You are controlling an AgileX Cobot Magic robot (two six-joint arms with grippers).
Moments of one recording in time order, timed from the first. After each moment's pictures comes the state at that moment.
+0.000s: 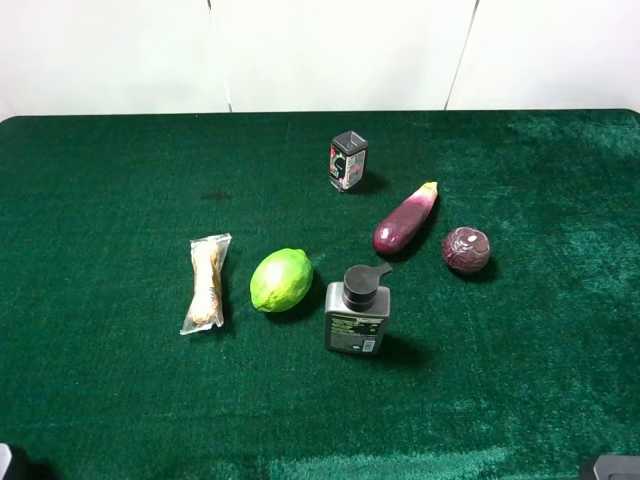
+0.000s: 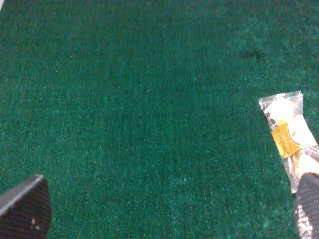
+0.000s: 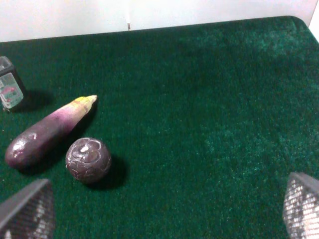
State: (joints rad) left arm 0.00 -0.01 -0.50 0.03 1.06 0.00; right arm 0.04 -0.01 -0.50 0.01 1.03 0.01
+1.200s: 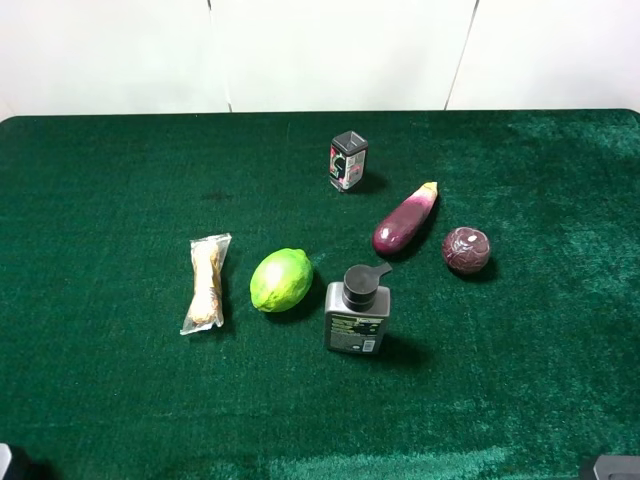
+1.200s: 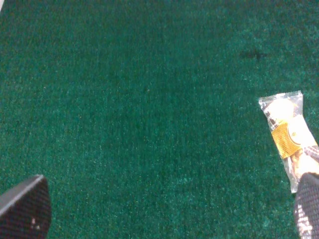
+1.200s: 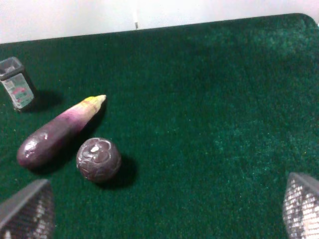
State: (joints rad) left arm 0.00 -0.01 -0.50 0.03 1.06 0.00; right arm 0.04 0.10 -0.56 0.05 1.03 0.01
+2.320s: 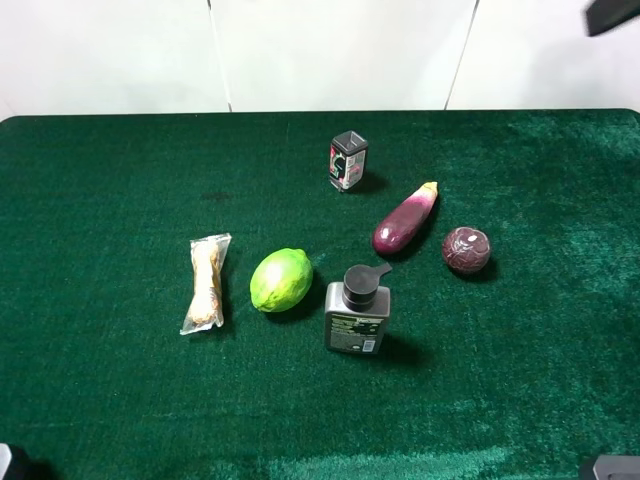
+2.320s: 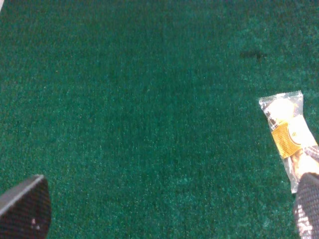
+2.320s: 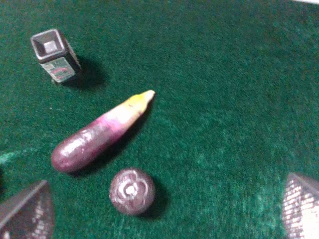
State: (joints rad) left arm 0.00 -0.01 -0.50 0.03 1.06 0.00; right arm 0.19 1.24 -1.26 0.12 1.04 -0.20
